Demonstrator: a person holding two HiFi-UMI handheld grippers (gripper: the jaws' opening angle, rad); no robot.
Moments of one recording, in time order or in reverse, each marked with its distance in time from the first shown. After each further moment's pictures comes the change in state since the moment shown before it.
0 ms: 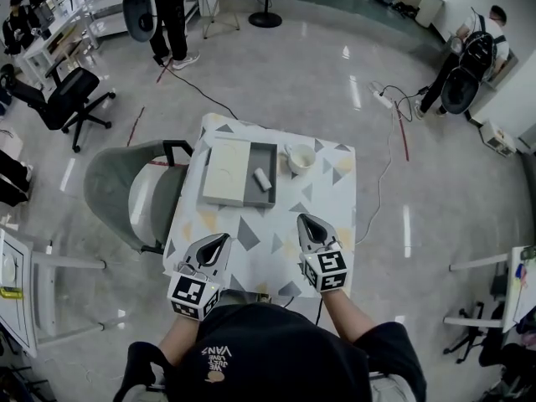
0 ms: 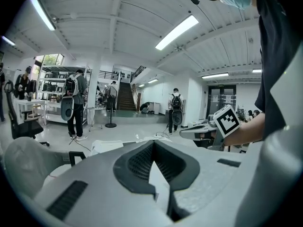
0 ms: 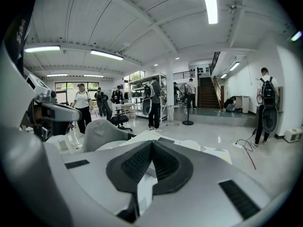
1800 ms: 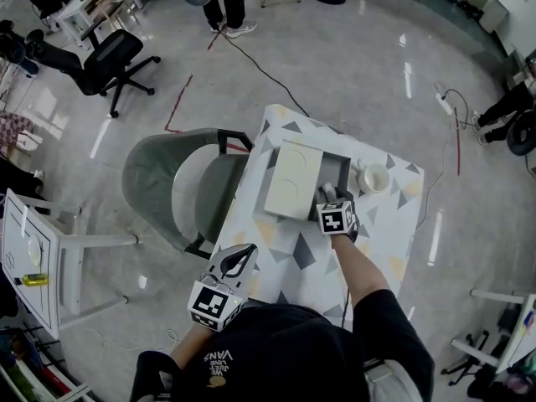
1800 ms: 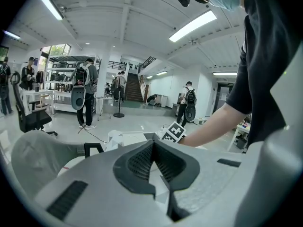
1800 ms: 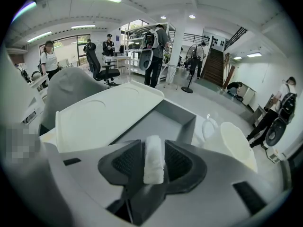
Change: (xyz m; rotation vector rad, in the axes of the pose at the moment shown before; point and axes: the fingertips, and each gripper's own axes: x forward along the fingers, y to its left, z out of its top) left arm -0.001 0.132 -0.018 -0.084 0.104 0.056; right arm 0.291 -0.012 -0.110 -0.153 0.535 -0.087
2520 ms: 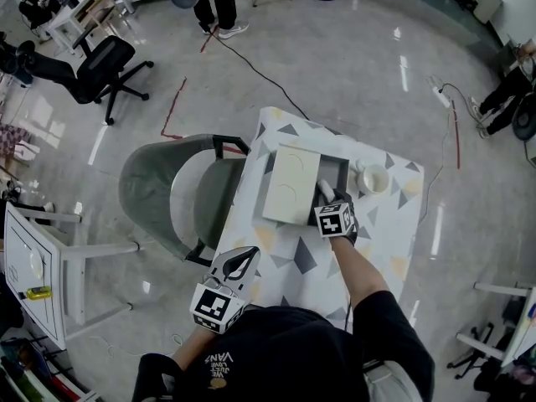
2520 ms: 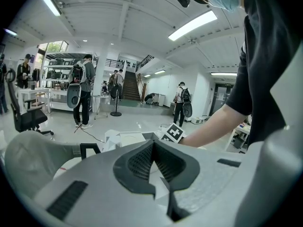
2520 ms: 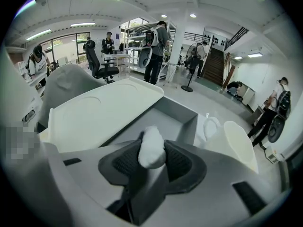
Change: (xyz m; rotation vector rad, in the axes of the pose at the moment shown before) left arm 0.020 0.008 0.001 0.005 0.020 -0.039; right arm 0.013 -0.002 -0.002 -0.003 0.019 -0.007
